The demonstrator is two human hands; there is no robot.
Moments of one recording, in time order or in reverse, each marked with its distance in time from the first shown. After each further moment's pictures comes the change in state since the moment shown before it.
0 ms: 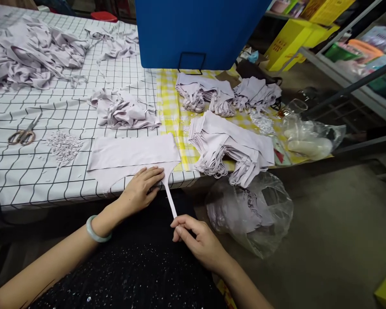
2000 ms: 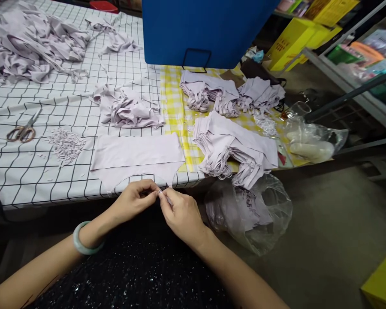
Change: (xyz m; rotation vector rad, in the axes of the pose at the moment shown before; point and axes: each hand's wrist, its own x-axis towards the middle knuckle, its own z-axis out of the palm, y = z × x) left_hand -0.003 0.024 -0.044 -0.739 -0.105 -0.406; right_hand 0.068 -0.063 0.027 -0.548 0.274 -0.187
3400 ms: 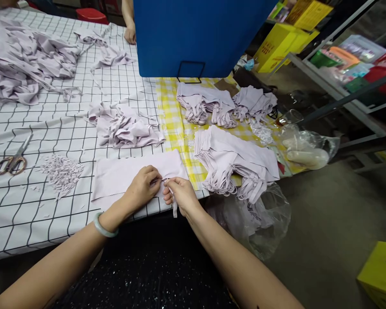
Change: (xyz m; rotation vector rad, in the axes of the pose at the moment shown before) left_hand 0.089 -0.036 -0.041 0.511 0.162 0.326; right_hand 0.106 0.006 0.008 1.021 0.113 0.686
